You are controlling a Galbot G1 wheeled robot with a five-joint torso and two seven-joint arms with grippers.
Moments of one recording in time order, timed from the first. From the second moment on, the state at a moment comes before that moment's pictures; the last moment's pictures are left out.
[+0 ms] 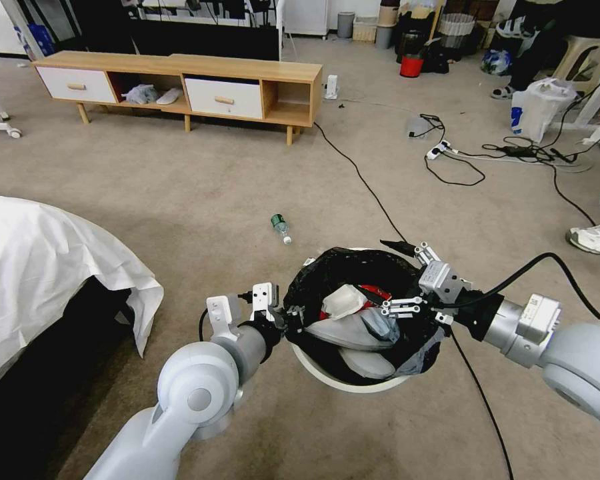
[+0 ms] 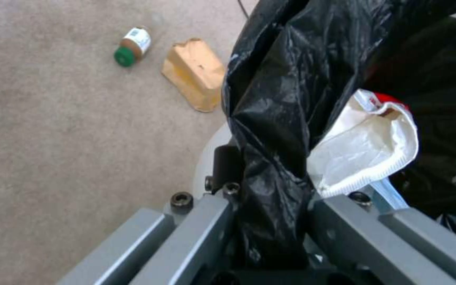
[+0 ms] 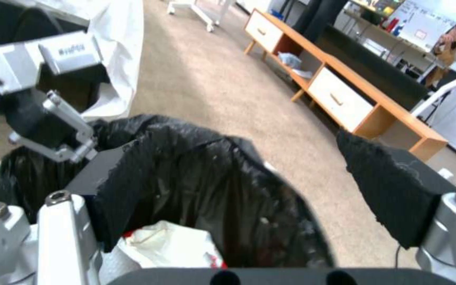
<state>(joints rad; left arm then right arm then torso) 1.03 -1.13 -0.04 -2.25 -1.26 0.65 -0.75 -1.39 0.39 0.60 2.32 0.61 -0.08 -0.23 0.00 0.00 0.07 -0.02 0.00</state>
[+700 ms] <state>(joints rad) 1.22 -1.09 -0.21 -2.30 -1.10 0.63 -0.70 -1.42 0.52 0.75 2.31 0.63 -0.07 -0.08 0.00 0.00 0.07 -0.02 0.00</state>
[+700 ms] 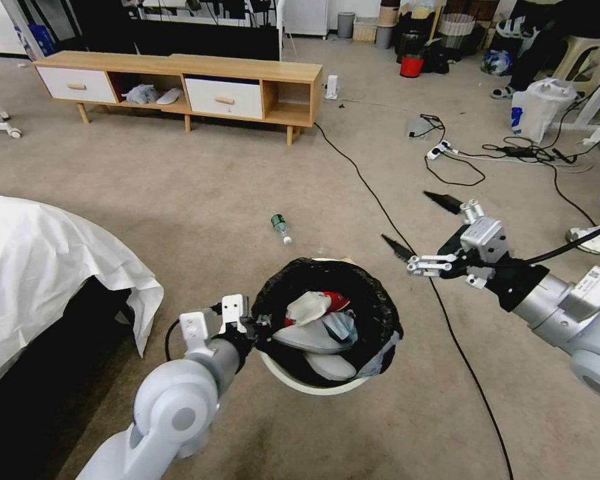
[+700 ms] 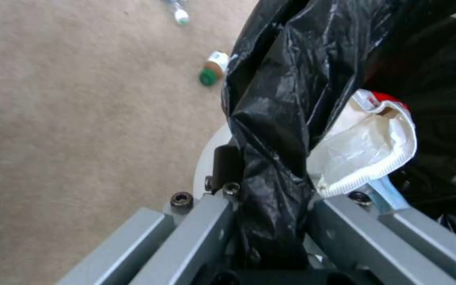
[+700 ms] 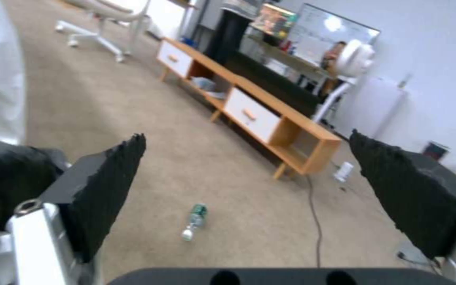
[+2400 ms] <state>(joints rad) 1.60 -1.22 -0.62 -2.50 -0.87 0.65 -0.52 -1.61 1.06 0.80 2.31 0.18 0.03 -0.08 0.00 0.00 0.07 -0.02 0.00</state>
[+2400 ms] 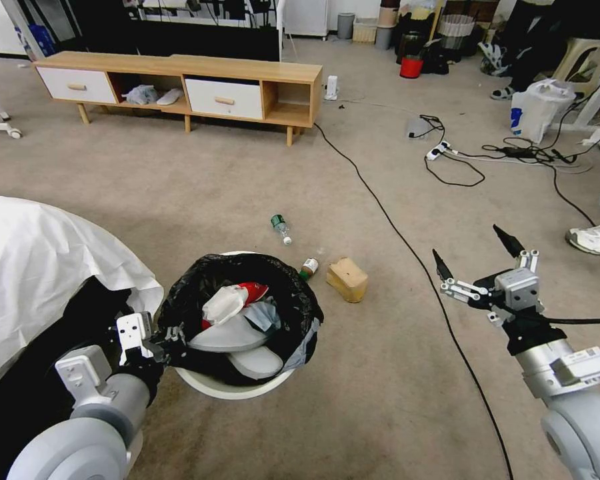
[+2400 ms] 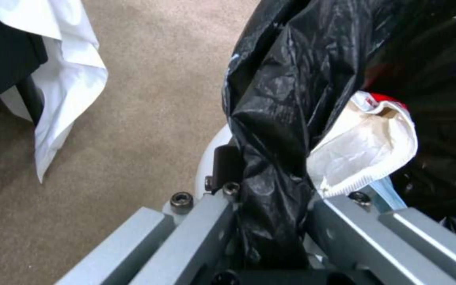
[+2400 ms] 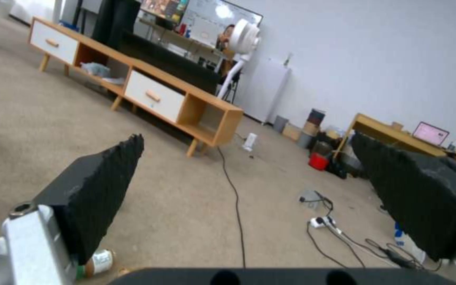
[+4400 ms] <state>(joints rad) 1.59 -1.22 -0.63 -2.48 -0.83 0.63 -0.51 -1.61 1.14 0.78 2.30 0.20 0.01 -0.13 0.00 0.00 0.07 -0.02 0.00</state>
